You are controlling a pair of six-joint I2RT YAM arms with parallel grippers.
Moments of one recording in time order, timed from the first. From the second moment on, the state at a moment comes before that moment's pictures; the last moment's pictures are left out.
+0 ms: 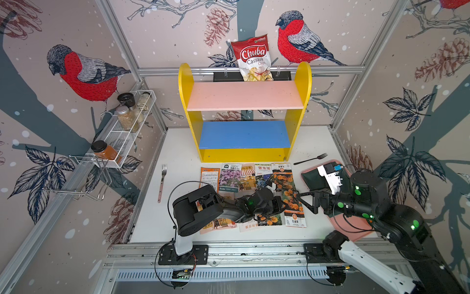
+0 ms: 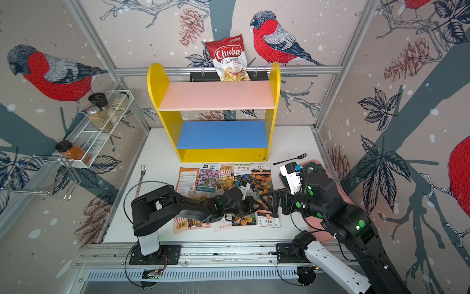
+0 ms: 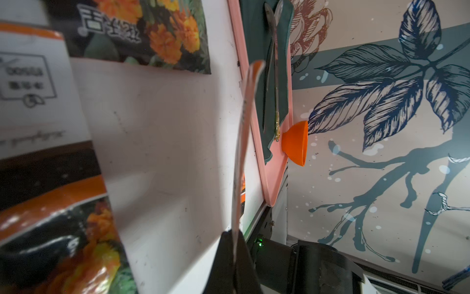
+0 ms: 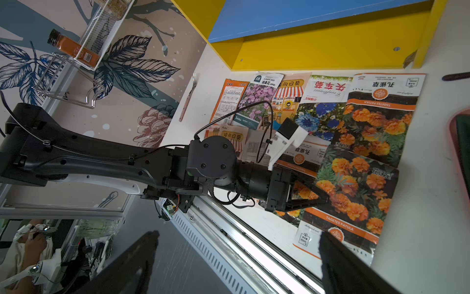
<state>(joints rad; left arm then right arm) -1.13 1.88 0.82 0.58 0.21 -1.29 0.64 0.64 1.14 -1.10 -0.35 0.47</state>
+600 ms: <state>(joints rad) -1.14 1.92 0.86 0.48 0.18 -1.31 0.64 0.64 1.13 -1.10 -0.34 0.47</state>
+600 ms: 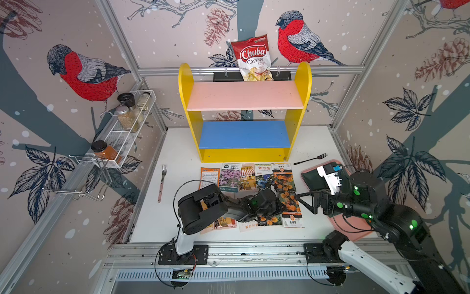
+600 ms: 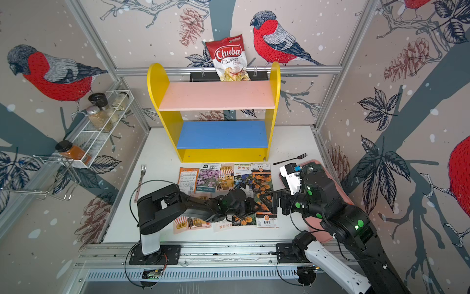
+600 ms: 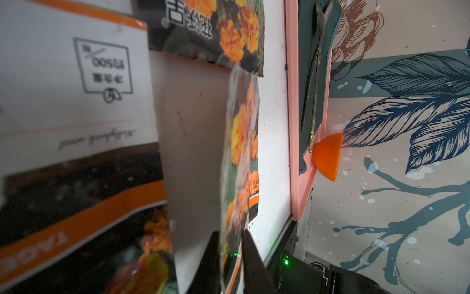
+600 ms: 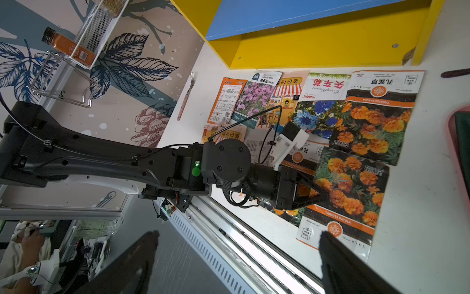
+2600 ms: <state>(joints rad) -0.83 0.92 0.85 -0.46 -0.21 -0.67 0.64 0.69 1.02 -0.81 -0.19 0.40</state>
